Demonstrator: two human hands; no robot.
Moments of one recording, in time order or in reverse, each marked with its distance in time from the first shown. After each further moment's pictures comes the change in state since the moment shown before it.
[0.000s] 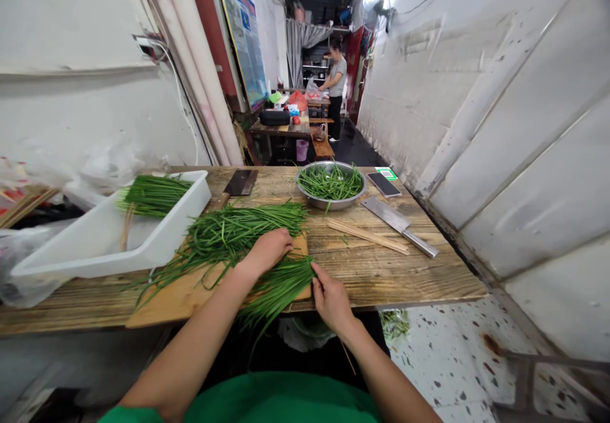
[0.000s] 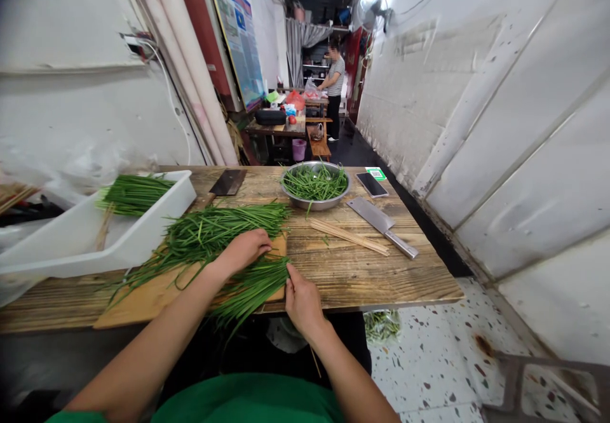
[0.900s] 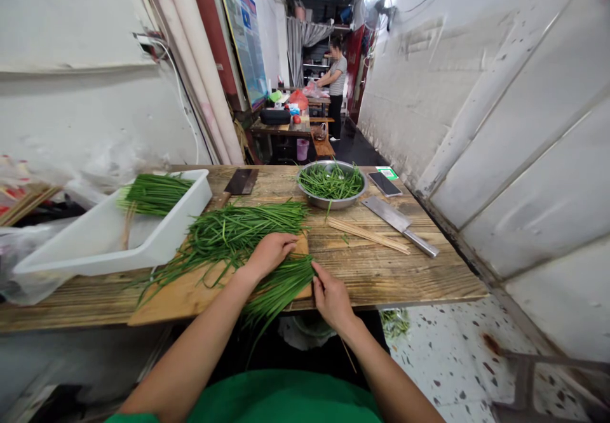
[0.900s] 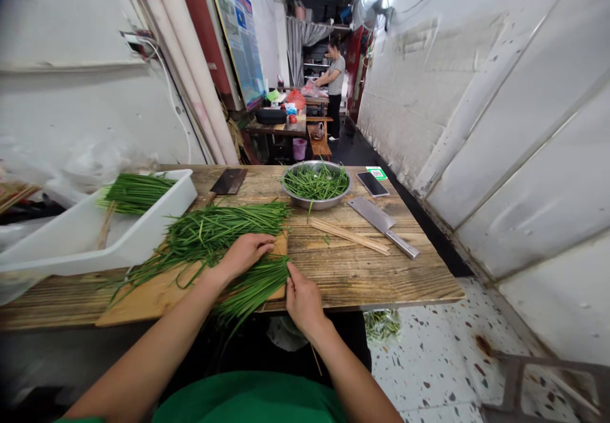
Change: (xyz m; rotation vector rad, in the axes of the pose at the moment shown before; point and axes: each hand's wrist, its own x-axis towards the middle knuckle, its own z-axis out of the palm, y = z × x) left_hand -0.008 0.010 0.007 -0.266 0.122 -0.120; right_hand 0.001 0.001 -0.001 0.039 0.002 -0.012
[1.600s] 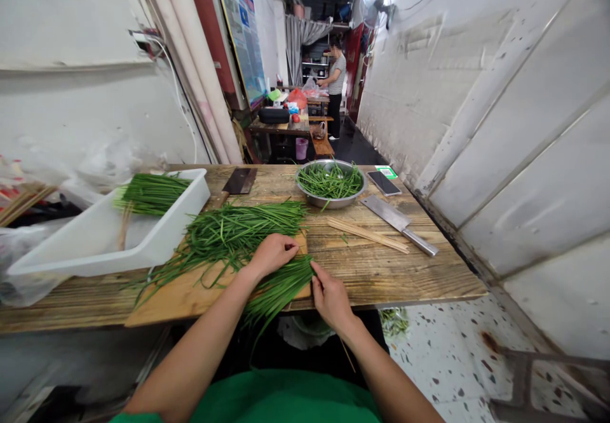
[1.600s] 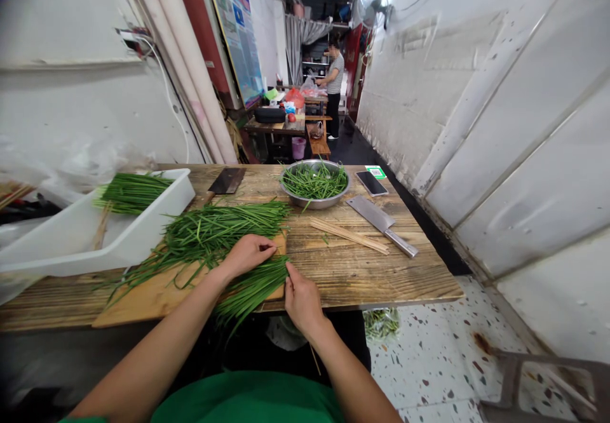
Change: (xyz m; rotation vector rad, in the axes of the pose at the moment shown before) left_hand -0.001 0.009 0.003 -0.051 -0.040 -0.044; right_hand 0.001 0.000 0.000 -0.018 0.000 0.009
